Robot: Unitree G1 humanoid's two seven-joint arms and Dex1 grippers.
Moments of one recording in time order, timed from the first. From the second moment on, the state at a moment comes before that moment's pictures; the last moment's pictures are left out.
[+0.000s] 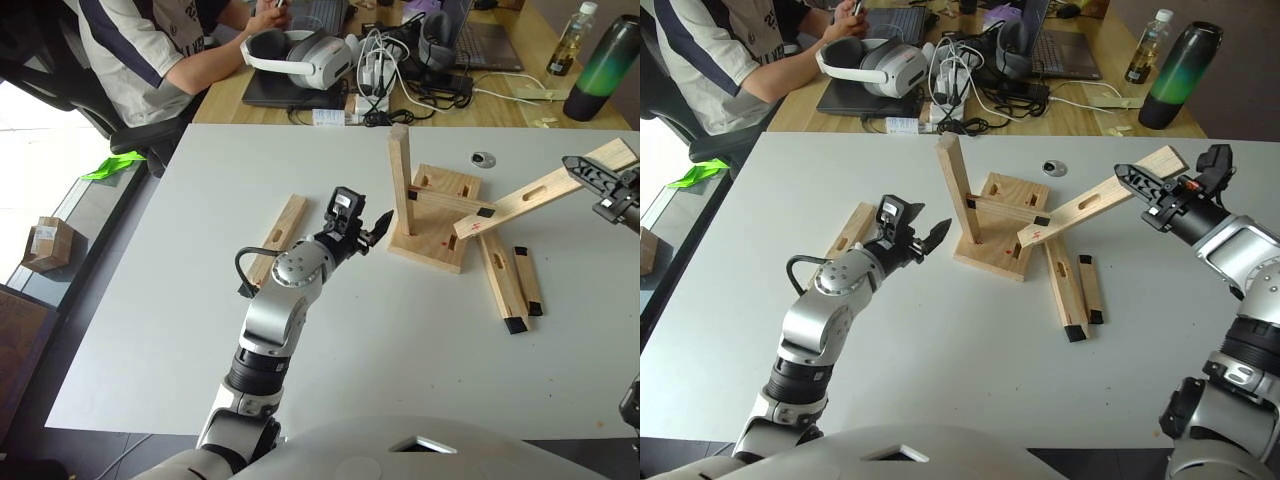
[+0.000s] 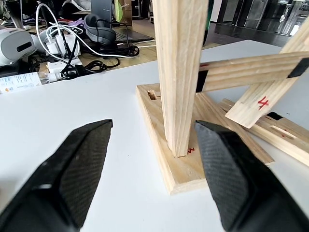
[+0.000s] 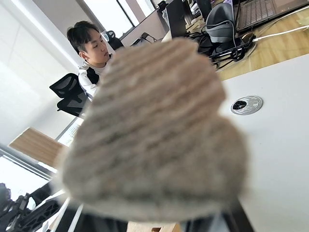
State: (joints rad) left arm -0.16 0.09 -0.24 -0.32 -0.13 0.62 -0.31; right arm -0.35 -0.70 -0.56 0.11 0.95 1.06 0.53
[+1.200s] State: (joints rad) left arm -0.04 0.11 -0.13 -0.37 -0.41 0.49 -0.44; right arm 0.00 -0.39 -0.72 -0.28 1.23 0.94 -0.01
